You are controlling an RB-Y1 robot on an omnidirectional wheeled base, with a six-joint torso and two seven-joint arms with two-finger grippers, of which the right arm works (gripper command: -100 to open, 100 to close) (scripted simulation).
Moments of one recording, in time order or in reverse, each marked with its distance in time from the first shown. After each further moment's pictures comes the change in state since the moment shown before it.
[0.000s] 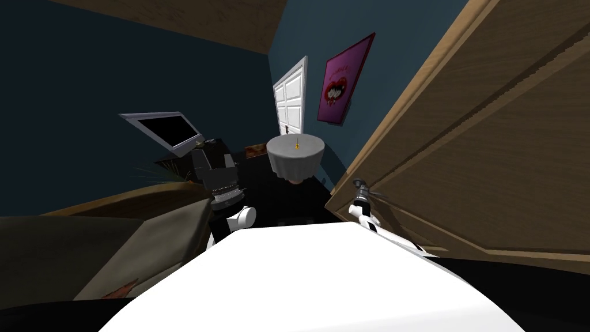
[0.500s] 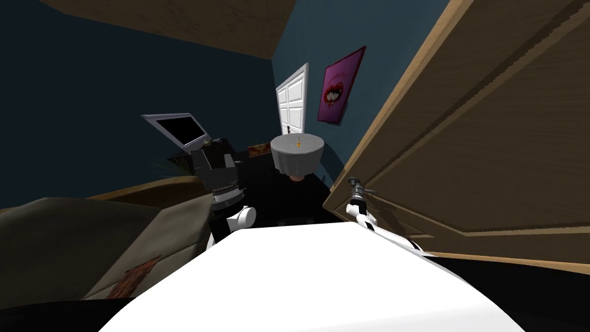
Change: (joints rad) arm -0.008 0.012 0.062 -0.004 0.029 -0.003 -0.027
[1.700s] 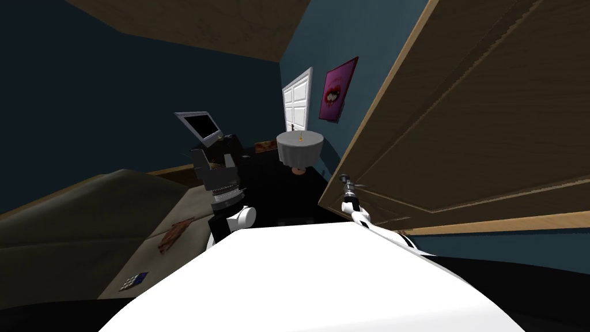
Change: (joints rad) arm -0.020 0.023 0.119 -0.025 0.058 0.001 -0.054
